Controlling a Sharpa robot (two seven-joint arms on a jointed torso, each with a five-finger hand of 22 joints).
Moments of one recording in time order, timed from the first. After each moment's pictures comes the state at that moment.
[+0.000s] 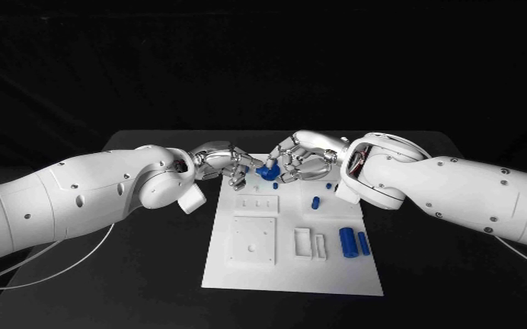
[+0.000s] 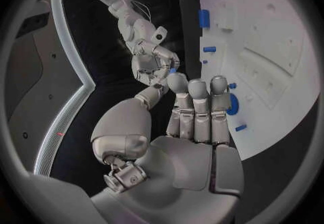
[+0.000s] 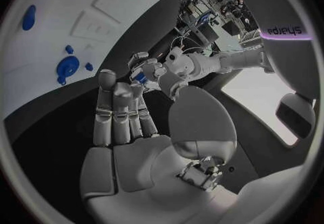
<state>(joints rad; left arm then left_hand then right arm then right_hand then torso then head) 1.37 -0.74 -0.22 1.34 -0.37 0.14 0.13 0.84 0.06 0.65 -0.22 0.12 1.05 0.06 0.22 0.98 1.33 -0.06 0.81 0.77 1.12 -0.14 1.23 0.66 0.02 0.91 -0.13 0.86 1.31 1.33 -0.72 -0.10 1.51 -1.09 -0.16 0.13 1.10 -0.12 0.53 -0.29 0.46 0.85 0.16 0.21 0.50 1.00 0.05 1.05 1.05 1.22 -0.06 1.10 1.13 0.25 1.15 0.02 0.68 1.31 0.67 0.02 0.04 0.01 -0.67</state>
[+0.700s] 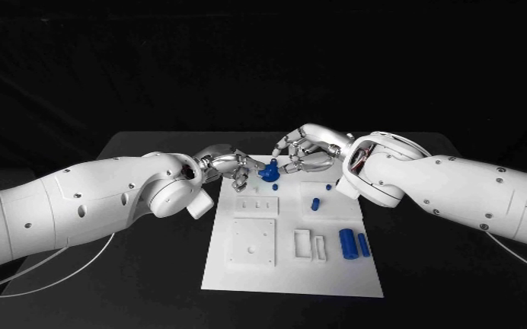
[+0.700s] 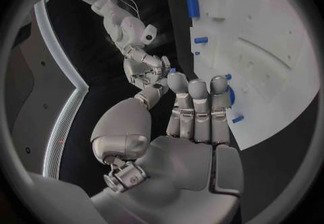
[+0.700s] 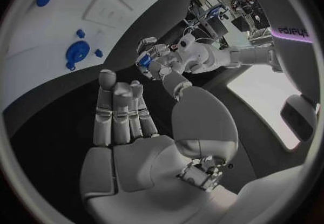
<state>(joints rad) 1.37 -0.74 -0.23 1.42 -0.41 -0.10 0.04 0.87 0.03 0.66 -0.22 0.18 1.05 0.06 0.22 0.99 1.34 -0.07 0.81 0.75 1.13 -0.14 1.23 0.66 0.02 0.92 -0.13 0.86 1.31 1.33 -0.72 -0.10 1.46 -1.07 -0.25 0.11 1.05 -0.14 0.50 -0.28 0.36 0.84 0.17 0.21 0.49 1.00 0.05 1.05 1.05 1.22 -0.06 1.10 1.12 0.25 1.15 0.03 0.68 1.31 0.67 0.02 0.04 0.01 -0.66</state>
